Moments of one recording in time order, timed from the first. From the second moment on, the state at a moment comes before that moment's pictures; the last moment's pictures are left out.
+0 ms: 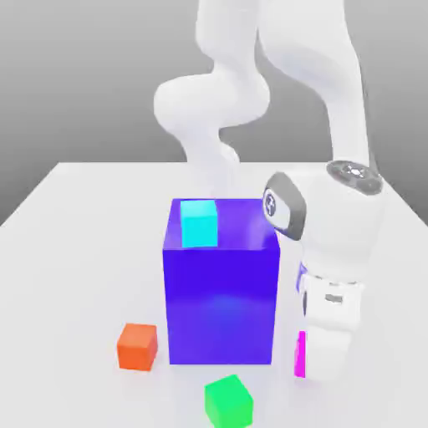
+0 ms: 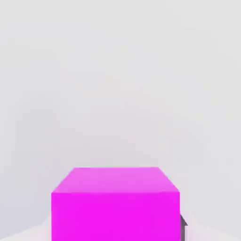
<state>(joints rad) 0.54 0.30 -0.23 -2.56 -0.03 2.82 -0.10</state>
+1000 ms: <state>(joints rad) 0.38 0.30 -0.30 -2.47 0.23 2.74 0.20</state>
